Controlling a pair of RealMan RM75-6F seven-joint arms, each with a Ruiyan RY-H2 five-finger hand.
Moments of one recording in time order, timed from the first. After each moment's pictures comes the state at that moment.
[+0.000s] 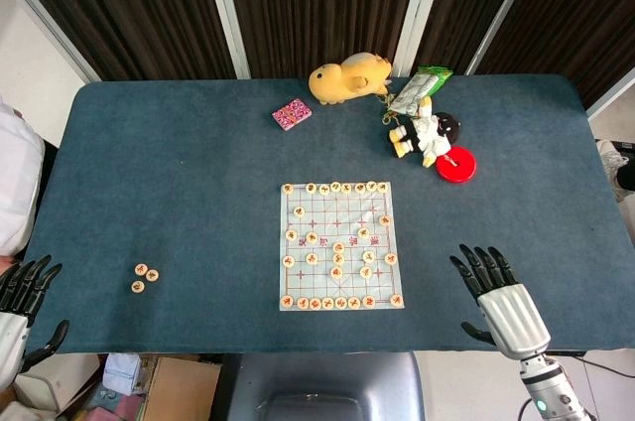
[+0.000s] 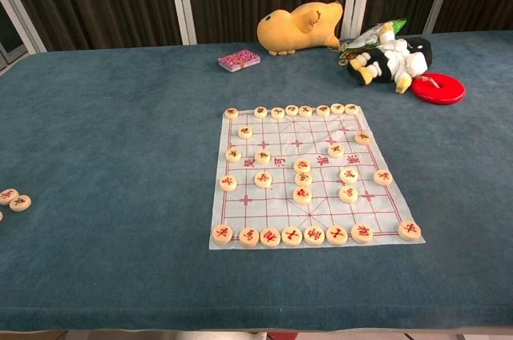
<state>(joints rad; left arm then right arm) 0.00 -1.04 0.05 -1.62 1.72 1.64 -0.03 0.12 -1.20 -0.04 -1.76 -1.70 1.41 -0.39</state>
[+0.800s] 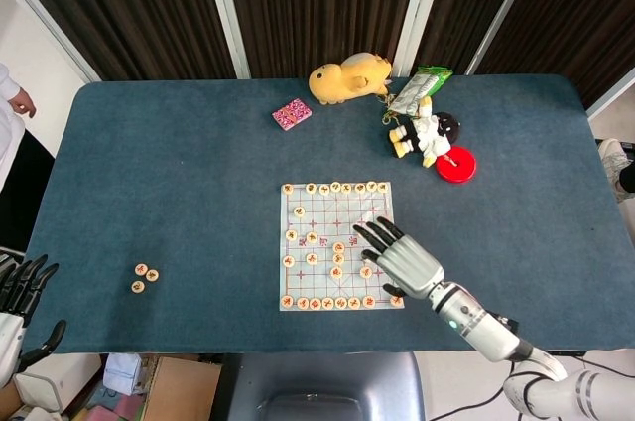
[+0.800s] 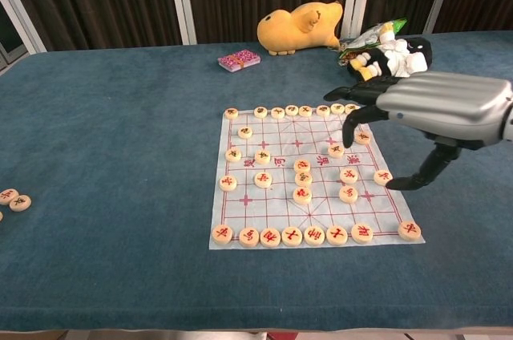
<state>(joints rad) 0.00 -1.03 0.05 -1.61 1.72 1.64 -0.07 0.57 -1.36 0.12 -1.59 -1.60 0.88 -0.34</state>
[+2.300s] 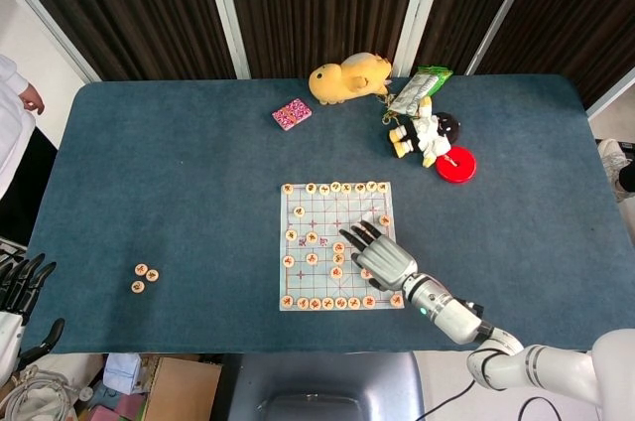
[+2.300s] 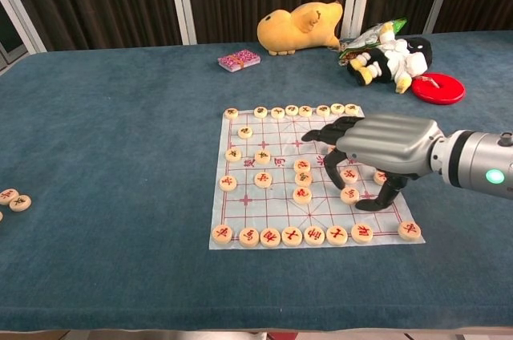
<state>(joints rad) 0.00 -1.04 0.04 -1.61 1.70 1.64 -0.05 0.72 -1.55 0.05 -1.35 -1.45 0.80 -0.40</state>
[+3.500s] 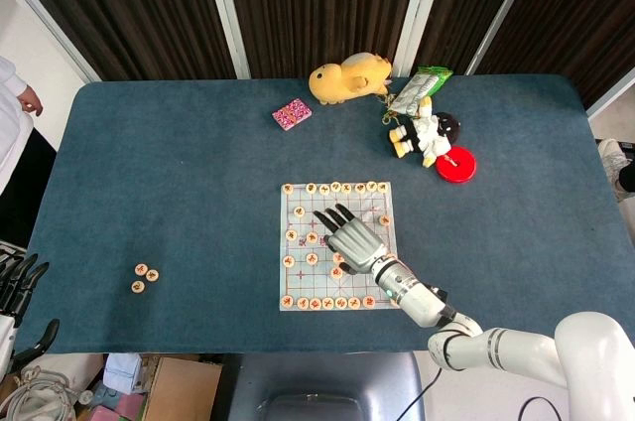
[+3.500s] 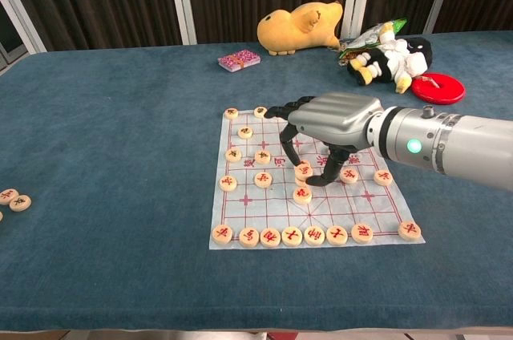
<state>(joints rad) 0.01 -1.03 0.04 -1.60 1.70 1.67 -0.08 0.85 -1.66 0.15 -1.32 -1.21 0.76 -0.51</state>
